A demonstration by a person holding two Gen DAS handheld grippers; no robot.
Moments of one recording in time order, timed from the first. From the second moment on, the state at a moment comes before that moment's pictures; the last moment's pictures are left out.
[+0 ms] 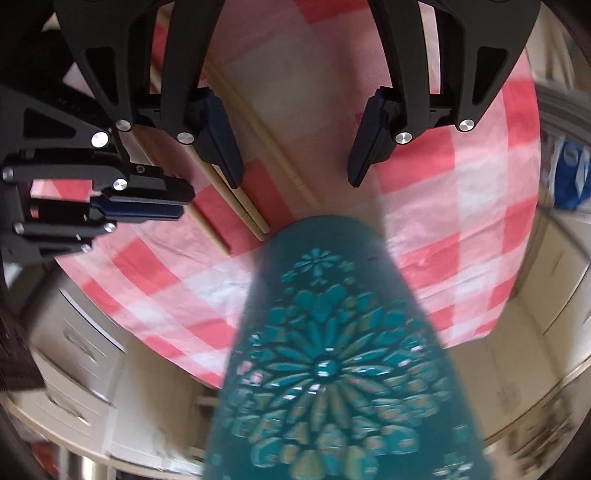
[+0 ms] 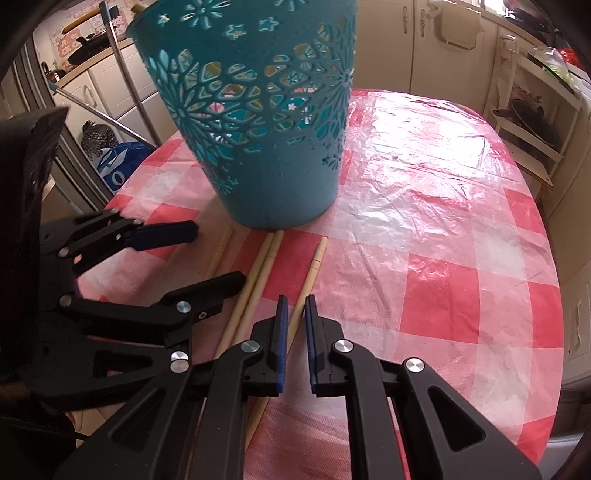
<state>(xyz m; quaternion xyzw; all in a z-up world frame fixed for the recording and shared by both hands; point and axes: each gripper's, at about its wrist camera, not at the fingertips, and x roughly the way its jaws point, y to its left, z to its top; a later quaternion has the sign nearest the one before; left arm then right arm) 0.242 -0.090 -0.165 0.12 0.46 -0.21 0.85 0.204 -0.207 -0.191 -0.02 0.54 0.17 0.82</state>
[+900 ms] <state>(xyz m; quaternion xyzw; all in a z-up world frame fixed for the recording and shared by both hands) 0.254 -0.080 -0.162 0.13 0.47 -0.23 0.84 0.214 -0.210 -0.188 -0.01 0.55 0.16 0.82</state>
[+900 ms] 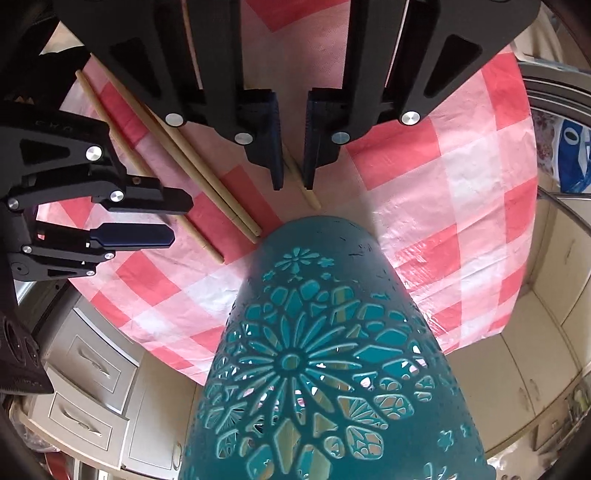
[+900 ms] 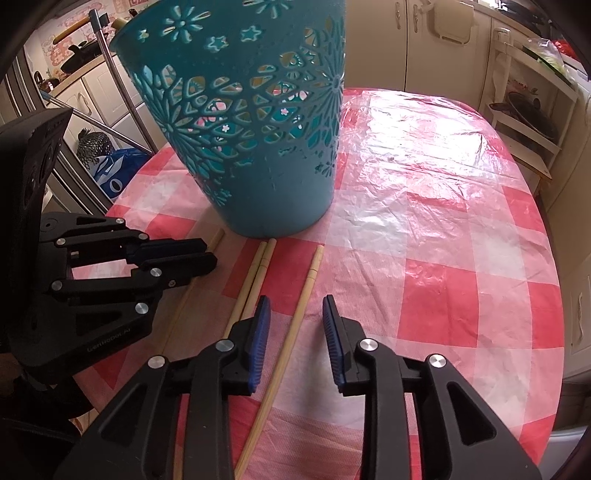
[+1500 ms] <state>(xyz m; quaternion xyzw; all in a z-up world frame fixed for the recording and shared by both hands) 0.247 -0.083 -0.162 0.15 0.48 -0.22 0.84 0.214 -0.201 -0.190 -0.02 0.55 0.15 0.82</state>
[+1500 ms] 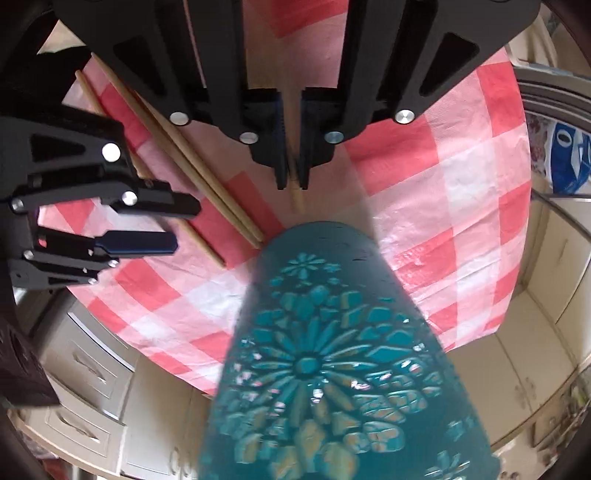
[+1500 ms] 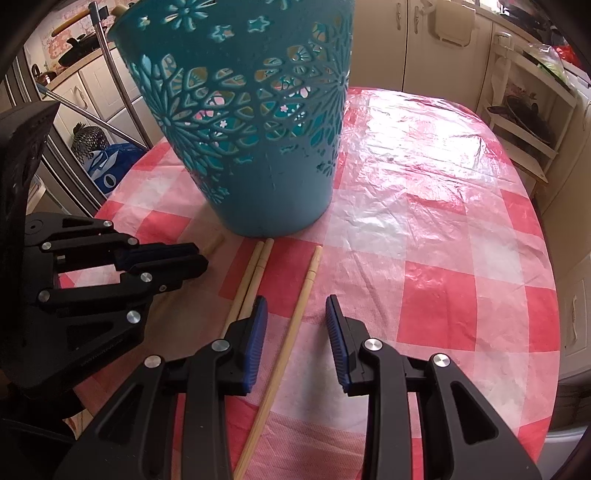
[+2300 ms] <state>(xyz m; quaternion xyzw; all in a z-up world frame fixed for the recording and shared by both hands) 0.242 -0.091 -0.164 0.15 0.47 -0.21 0.85 0.213 -0.194 -0.192 -0.06 0.54 0.14 0.83</state>
